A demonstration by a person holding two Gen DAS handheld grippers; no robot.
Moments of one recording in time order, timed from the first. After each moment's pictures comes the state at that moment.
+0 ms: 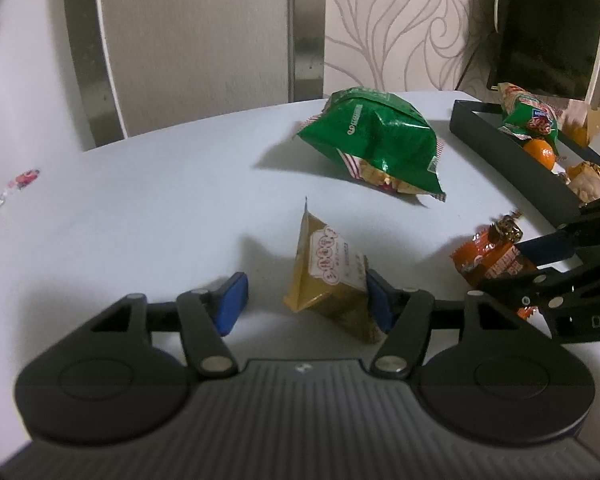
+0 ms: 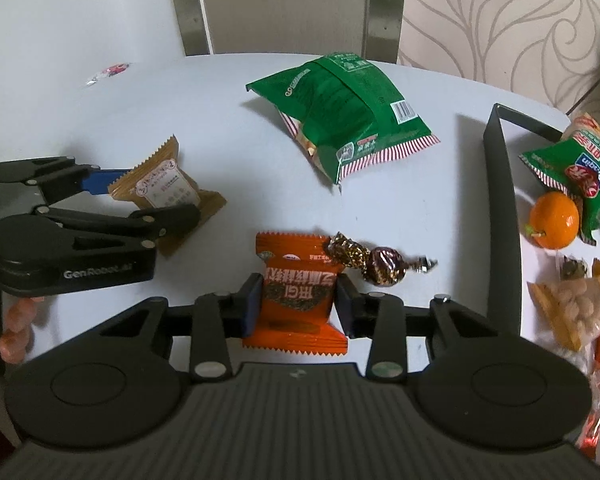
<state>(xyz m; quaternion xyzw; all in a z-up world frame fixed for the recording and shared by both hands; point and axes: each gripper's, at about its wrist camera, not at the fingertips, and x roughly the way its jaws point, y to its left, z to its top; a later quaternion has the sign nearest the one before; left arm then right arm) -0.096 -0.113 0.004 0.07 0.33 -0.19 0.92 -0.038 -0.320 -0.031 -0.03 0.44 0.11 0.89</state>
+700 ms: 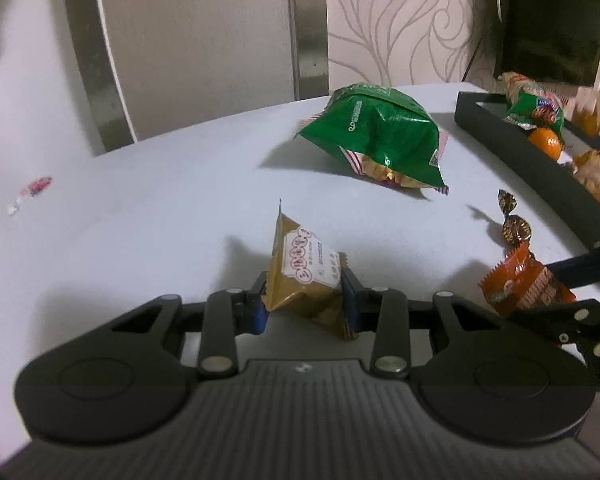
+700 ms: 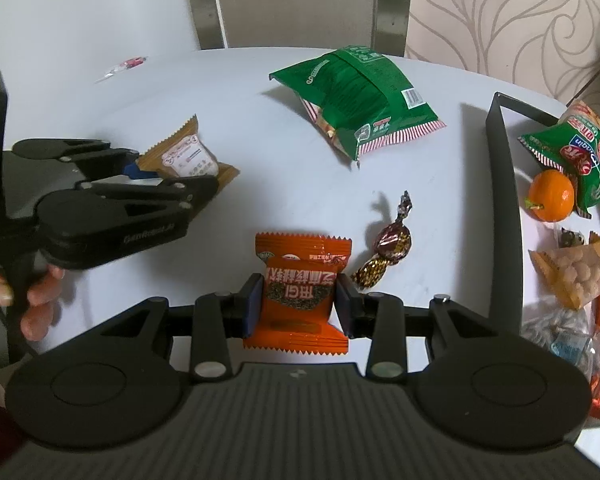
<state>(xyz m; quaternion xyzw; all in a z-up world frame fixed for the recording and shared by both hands) -0.101 -0.116 0.006 0.10 0.33 -0.17 0.92 -0.070 -0.314 -0.023 -0.03 0.44 0.12 0.89</state>
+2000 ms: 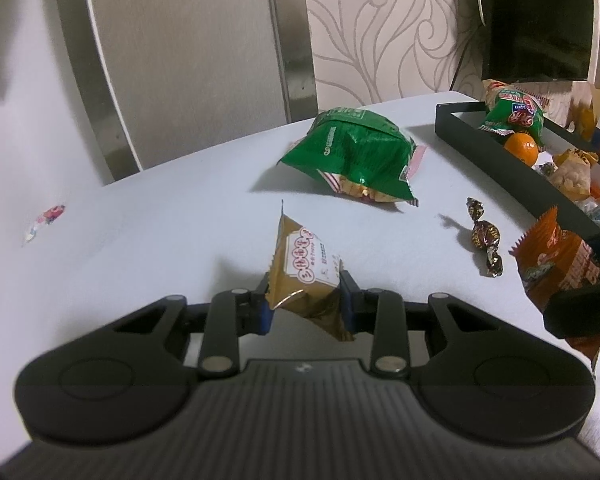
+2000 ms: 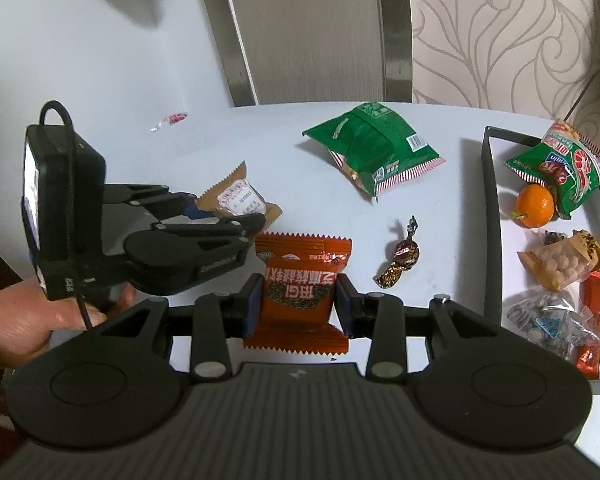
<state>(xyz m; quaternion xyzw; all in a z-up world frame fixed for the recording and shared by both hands) -0.129 -0.132 0.027 0.12 0.30 -0.17 0.93 -0.125 -0.324 0.023 0.03 0.38 0.15 0.91</state>
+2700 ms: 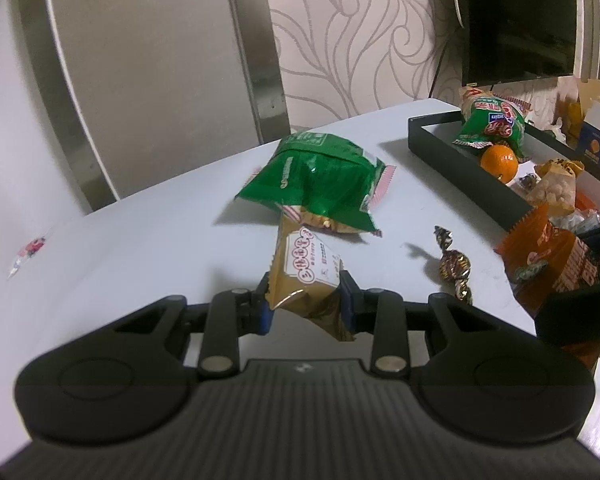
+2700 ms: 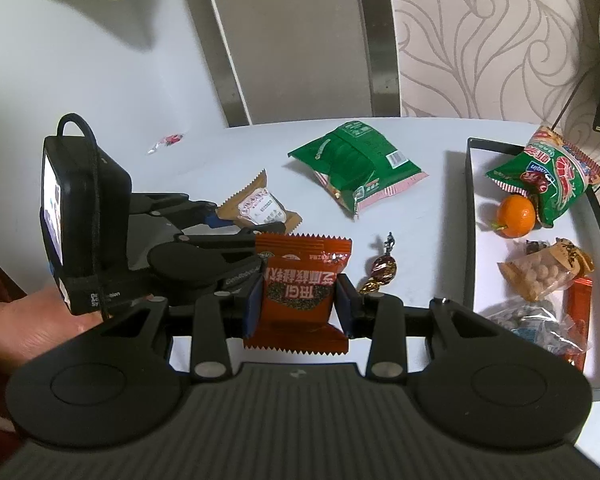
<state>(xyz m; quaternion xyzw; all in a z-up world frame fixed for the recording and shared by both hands) -0.123 -0.169 0.037 0.14 0.29 -0.19 0.93 -0.128 -0.347 0.039 0.05 0.37 0.15 0.92</state>
